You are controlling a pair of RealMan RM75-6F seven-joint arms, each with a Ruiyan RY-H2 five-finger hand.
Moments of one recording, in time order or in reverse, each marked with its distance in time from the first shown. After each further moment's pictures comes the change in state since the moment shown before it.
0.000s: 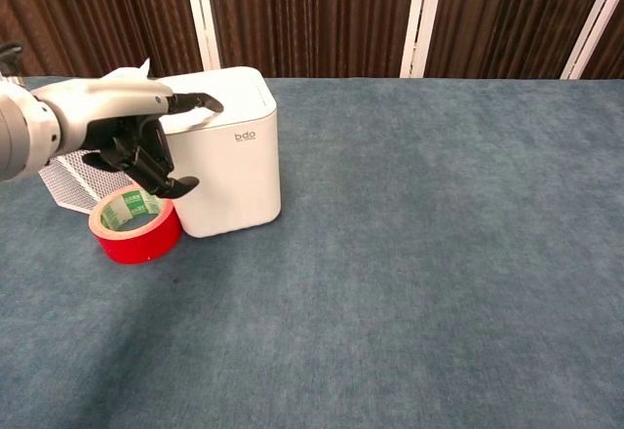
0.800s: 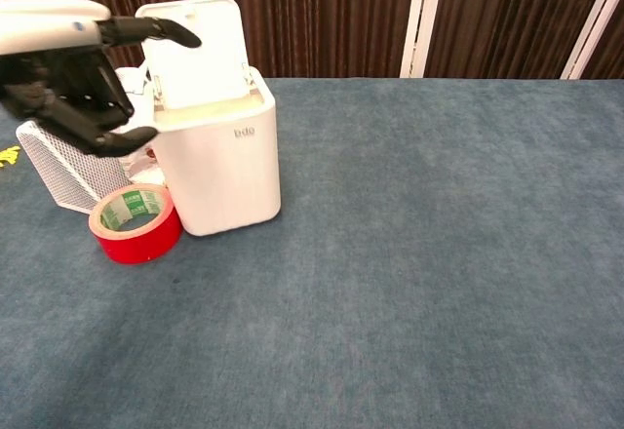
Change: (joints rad) left arm 0.186 0.161 0.220 -0.136 0.642 0.067 -0.169; right arm -0.008 -0.011 -0.001 -0.002 -0.016 -0.009 -0.043
